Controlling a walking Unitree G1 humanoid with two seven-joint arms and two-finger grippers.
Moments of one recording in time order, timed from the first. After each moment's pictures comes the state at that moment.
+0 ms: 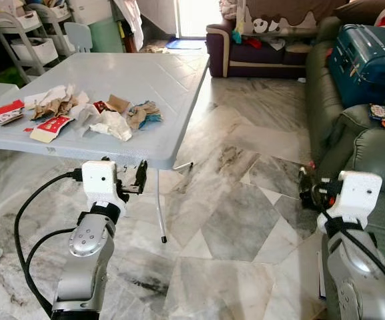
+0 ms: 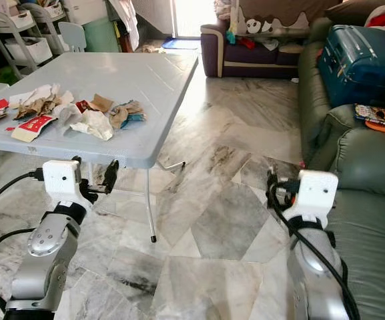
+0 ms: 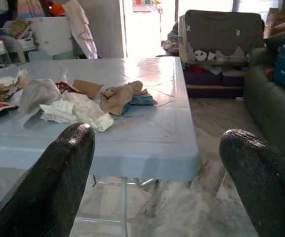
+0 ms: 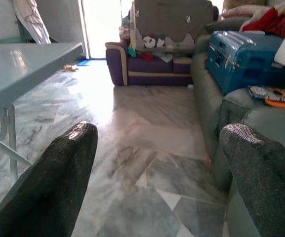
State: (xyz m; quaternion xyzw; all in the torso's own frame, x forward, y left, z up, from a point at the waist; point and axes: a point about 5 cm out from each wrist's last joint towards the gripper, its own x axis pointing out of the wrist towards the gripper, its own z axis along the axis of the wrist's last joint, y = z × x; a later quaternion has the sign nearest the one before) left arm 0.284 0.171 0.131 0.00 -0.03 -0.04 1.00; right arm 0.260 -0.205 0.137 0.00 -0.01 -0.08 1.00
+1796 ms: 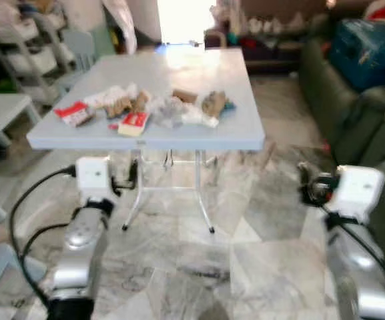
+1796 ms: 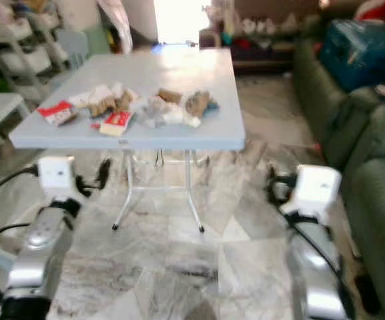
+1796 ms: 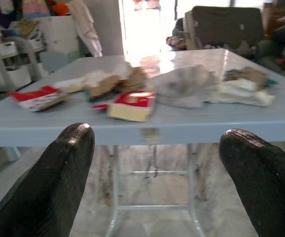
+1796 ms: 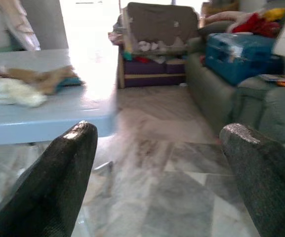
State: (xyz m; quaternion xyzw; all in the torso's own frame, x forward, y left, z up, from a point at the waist) left arm 0.296 0.188 0.127 0.01 -0.02 -0.01 1.00; right arm 0.265 -0.198 0.138 0.00 -0.02 -0.07 1.00
